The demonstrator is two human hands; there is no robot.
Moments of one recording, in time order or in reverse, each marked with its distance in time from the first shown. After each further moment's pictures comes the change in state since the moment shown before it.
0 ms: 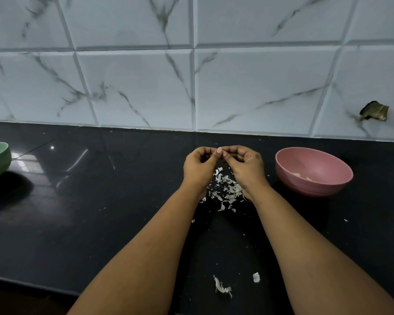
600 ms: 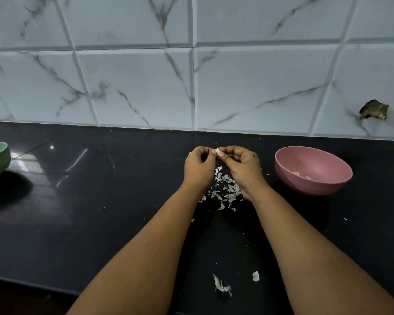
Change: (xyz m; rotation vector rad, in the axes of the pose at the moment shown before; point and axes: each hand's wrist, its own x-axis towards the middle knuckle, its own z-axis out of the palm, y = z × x) left_hand 0.002 -0.002 0.001 0.205 0.073 0.042; right_hand -0.002 0.000 0.004 0.048 -0.029 0.042
